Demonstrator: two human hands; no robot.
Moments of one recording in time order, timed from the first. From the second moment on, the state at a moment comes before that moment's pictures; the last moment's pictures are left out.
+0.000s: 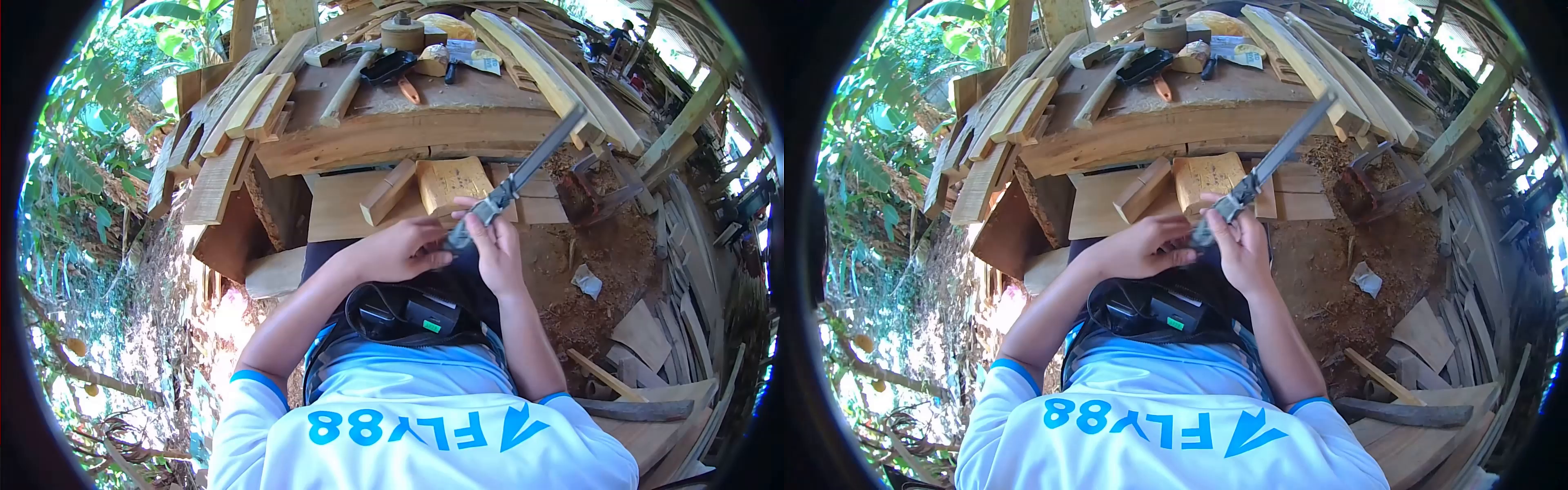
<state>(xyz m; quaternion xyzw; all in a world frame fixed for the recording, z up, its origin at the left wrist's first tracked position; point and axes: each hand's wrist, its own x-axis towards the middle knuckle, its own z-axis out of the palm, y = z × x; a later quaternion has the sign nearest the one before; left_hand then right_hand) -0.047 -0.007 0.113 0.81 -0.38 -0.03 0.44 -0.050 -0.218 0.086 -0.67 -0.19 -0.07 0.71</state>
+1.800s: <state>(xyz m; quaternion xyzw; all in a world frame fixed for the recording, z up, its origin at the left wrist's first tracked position) -0.035 0.031 0.026 0.80 -0.18 0.35 0.45 -0.130 -0.255 0.129 -0.90 -0.28 -0.05 0.32</state>
